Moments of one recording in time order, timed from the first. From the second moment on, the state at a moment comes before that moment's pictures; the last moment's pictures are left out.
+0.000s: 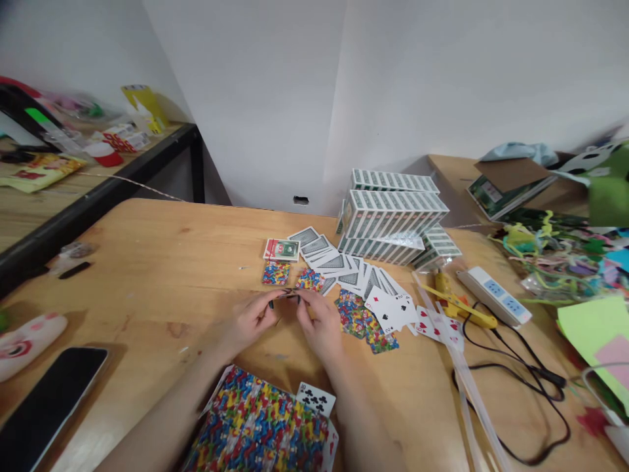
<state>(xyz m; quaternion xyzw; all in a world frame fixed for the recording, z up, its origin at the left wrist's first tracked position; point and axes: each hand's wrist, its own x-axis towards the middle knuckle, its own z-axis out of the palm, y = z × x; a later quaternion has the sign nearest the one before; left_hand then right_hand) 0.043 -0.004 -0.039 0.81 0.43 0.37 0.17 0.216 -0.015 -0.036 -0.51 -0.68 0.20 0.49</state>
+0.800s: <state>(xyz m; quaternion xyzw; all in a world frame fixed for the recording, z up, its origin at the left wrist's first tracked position) 0.055 0.018 -0.035 0.46 0.52 0.51 0.50 0.207 0.000 -0.037 -0.50 -0.45 0.52 0.53</state>
